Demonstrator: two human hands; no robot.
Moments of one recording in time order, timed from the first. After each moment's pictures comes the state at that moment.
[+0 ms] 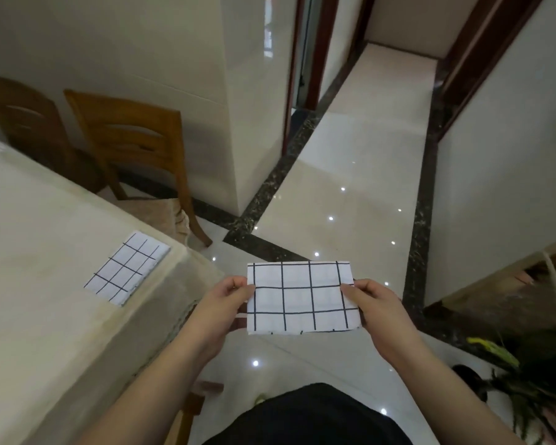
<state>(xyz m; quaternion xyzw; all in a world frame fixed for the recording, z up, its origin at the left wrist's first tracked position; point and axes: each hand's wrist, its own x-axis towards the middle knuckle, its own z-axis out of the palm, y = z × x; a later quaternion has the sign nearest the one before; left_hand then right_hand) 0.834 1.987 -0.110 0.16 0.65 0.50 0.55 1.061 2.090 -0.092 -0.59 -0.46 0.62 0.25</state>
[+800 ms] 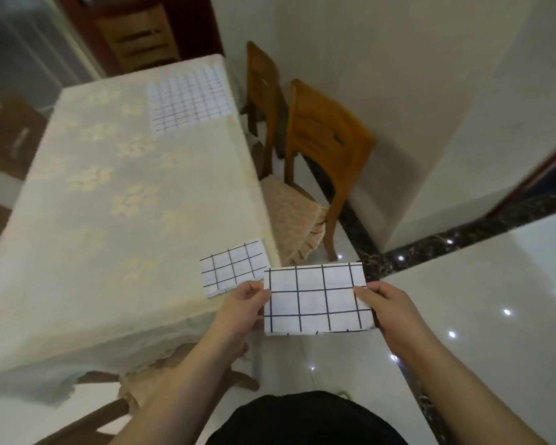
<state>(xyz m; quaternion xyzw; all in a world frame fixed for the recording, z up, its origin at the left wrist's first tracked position) 0.715 2.072 -0.123 -0.16 0.72 0.61 0.29 0.791 2.306 -0.142 -0.36 -0.62 0.69 -0.06</state>
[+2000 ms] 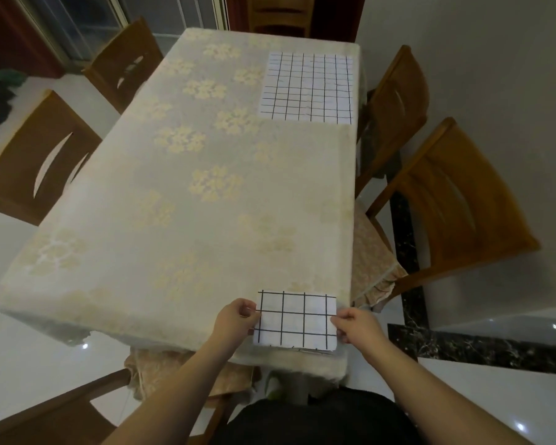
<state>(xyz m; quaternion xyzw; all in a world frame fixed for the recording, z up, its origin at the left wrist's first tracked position) 0.569 1.933 -0.262 -0.29 0.79 0.50 0.20 0.540 2.198 -0.249 -0.22 -0.79 0.48 -0.31</state>
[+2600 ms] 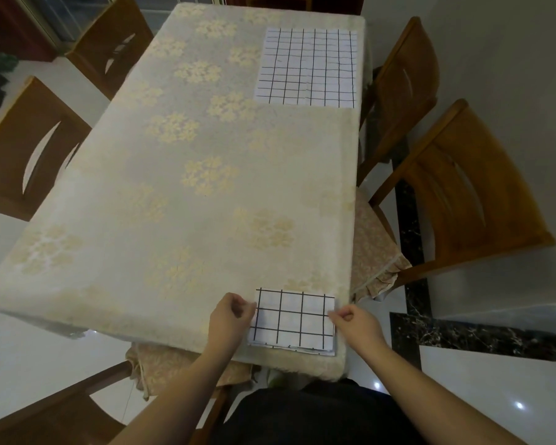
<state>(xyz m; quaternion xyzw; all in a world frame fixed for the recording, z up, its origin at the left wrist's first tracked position) 0.570 1.941 -0.276 -0.29 0.85 0.43 0.09 0.534 2.204 -0.270 -0.18 -0.86 0.39 -0.29</state>
